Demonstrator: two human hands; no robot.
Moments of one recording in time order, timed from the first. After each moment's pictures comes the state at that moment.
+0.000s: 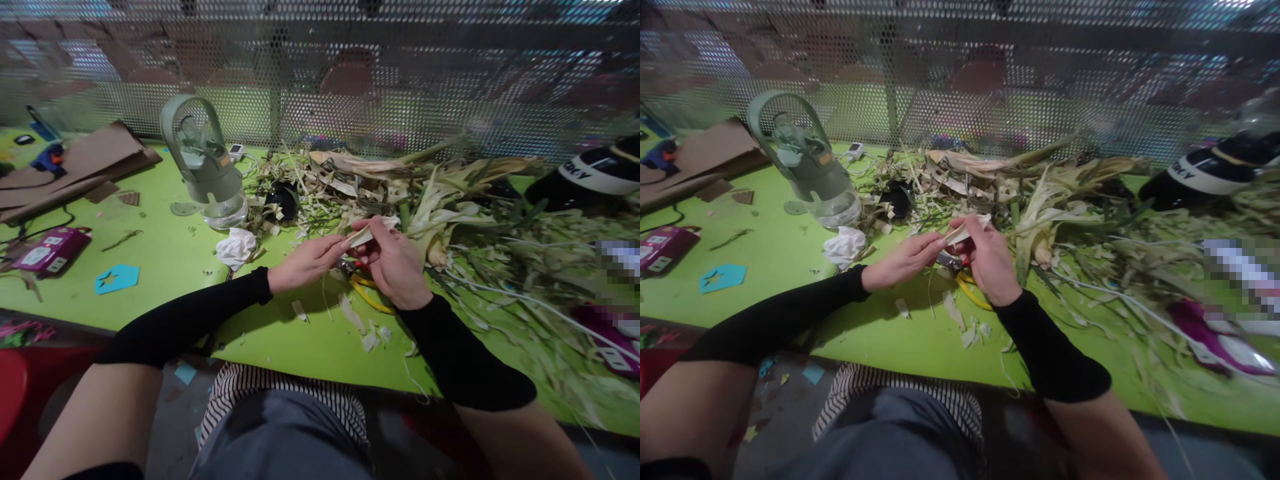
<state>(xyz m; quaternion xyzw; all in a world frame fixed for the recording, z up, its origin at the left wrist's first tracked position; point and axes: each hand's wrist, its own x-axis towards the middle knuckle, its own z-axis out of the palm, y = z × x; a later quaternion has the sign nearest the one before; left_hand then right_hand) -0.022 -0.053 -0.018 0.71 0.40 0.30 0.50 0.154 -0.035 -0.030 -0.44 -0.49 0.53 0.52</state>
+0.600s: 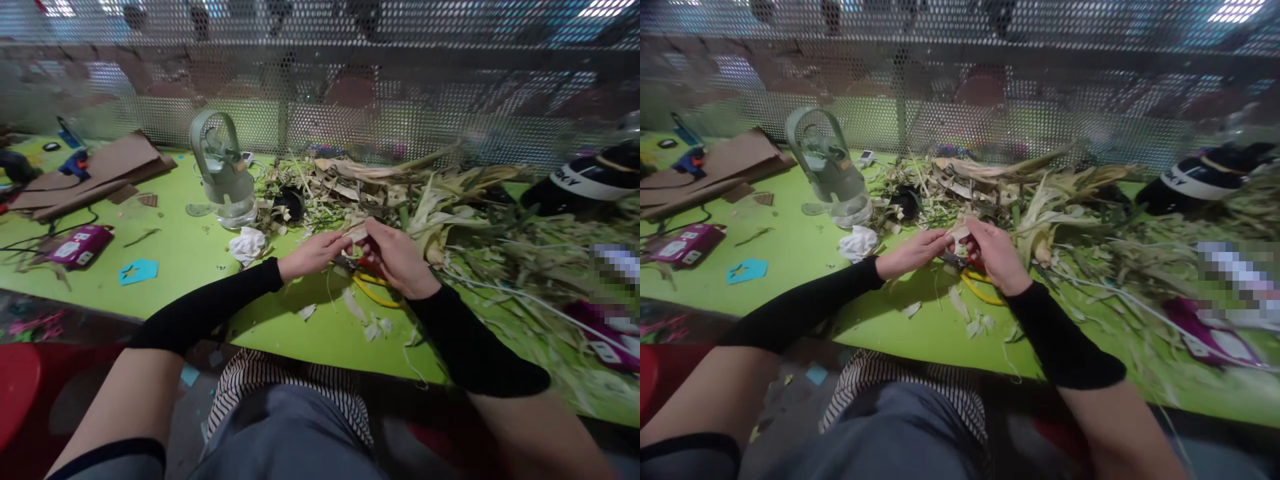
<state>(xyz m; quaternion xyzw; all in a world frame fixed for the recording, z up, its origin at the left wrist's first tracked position) -0.021 -0.048 -0.010 0.66 0.43 0.31 0.53 0.164 -0.034 -0.014 -0.53 -0.56 0.47 0.41</state>
